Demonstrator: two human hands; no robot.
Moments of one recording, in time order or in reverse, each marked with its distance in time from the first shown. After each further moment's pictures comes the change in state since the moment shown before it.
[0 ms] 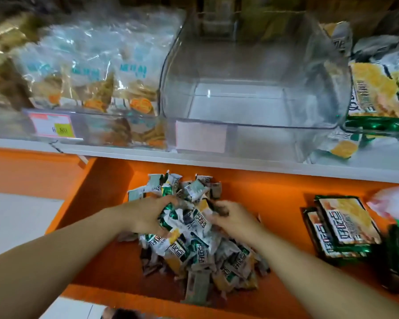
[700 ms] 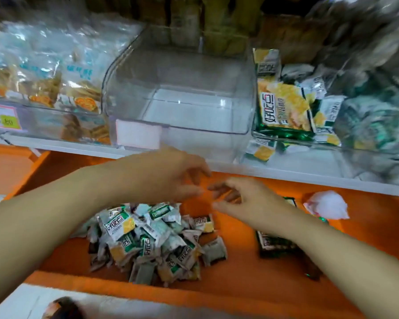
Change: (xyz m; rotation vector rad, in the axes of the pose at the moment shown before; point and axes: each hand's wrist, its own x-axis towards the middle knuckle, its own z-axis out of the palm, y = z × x) left_hand -0.063 0.178 -0.073 0.070 0.473 0.361; right_hand -0.110 -0.013 -0.136 -0.163 0.019 -0.246
